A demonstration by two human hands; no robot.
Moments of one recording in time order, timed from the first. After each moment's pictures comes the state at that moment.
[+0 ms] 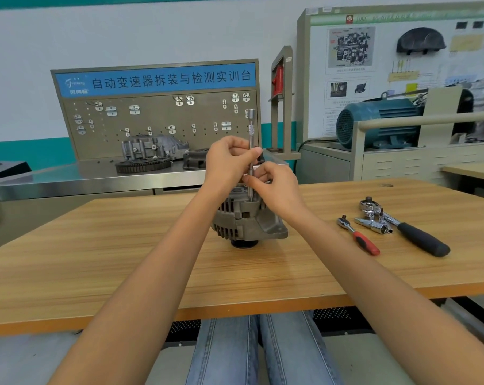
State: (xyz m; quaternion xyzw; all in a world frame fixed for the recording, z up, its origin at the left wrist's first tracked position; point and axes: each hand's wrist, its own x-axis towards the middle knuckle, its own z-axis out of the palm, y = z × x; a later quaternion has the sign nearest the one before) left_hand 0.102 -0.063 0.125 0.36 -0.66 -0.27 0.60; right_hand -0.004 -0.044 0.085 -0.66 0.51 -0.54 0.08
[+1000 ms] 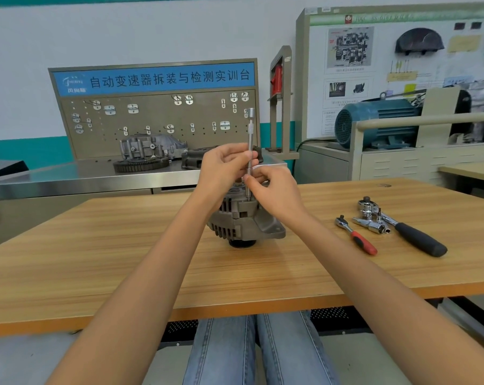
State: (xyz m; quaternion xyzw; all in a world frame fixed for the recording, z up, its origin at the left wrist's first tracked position) left_hand 0.111 -0.069 0.110 0.27 -0.64 -0.38 0.61; right_hand -0.006 -0.044 0.080 -0.69 0.50 -0.53 0.02
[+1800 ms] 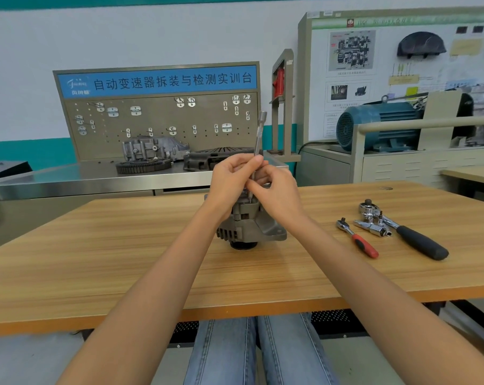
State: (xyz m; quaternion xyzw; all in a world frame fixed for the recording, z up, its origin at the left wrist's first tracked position) left_hand 0.101 -0.073 0.094 0.23 -0.66 -0.39 0.60; right_hand -0.003 -0.044 0.079 -0.66 0.49 -0.56 0.03
